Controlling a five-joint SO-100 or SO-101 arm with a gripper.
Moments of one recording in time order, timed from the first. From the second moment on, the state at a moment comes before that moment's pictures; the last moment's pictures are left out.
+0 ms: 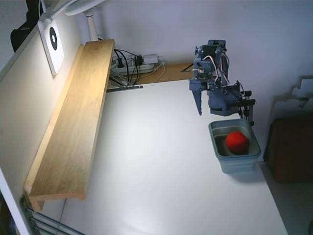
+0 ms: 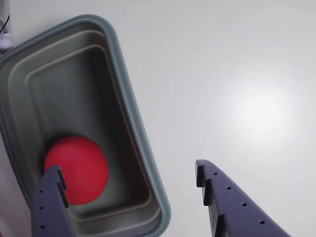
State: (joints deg) arm -44.0 86.8 59.2 89.8 -90.2
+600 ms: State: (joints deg) arm -19.6 97.0 64.4 92.6 -90.2
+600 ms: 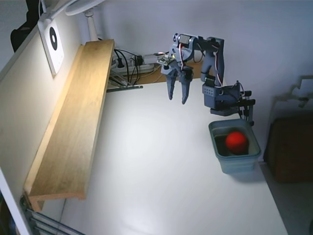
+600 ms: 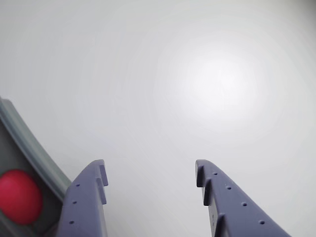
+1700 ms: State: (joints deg) arm 22.6 114.3 74.2 98.6 -90.2
